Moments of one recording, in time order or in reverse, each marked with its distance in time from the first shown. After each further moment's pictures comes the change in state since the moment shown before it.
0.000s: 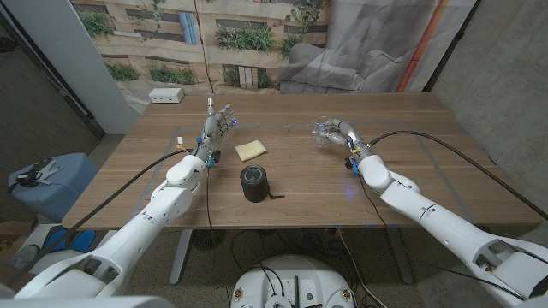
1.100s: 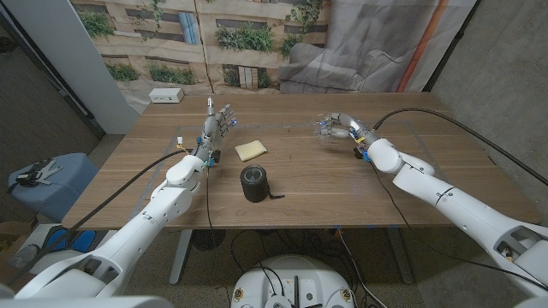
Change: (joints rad) left arm 0.000 0.000 0.000 0.000 0.000 0.000 0.000; left_hand 0.000 0.000 0.000 0.000 0.000 0.000 0.000 0.000 0.000 0.000 0.000 0.000 0.000 0.000 0.000 0.000 0.000 0.000 0.000 0.000 0.000; right arm 0.046 -0.120 0.007 -0.137 -0.120 -0.132 0.179; right_hand 0.000 0.000 0.005 0.011 0.003 0.009 0.009 0.004 0.013 0.007 0.022 0.026 0.003 0.035 0.002 0.000 -0.009 0.020 0.020 0.000 0.000
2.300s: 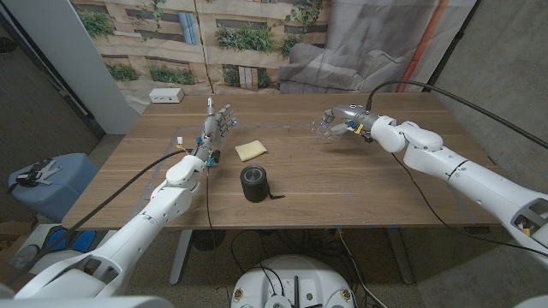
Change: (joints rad) left arm 0.000 0.001 0.000 0.000 -0.001 0.001 -0.001; left_hand 0.000 0.000 0.000 0.000 0.000 0.000 0.000 0.000 0.000 0.000 0.000 0.000 0.000 0.000 0.000 0.000 0.000 0.000 0.000 0.000 0.000; right arm 0.146 -0.116 -0.084 -0.097 -0.408 -0.030 0.227; right_hand 0.000 0.000 0.004 -0.004 0.005 0.004 0.004 0.005 0.009 0.000 0.000 0.004 -0.009 -0.004 -0.004 -0.007 -0.009 -0.007 0.000 0.000 0.000
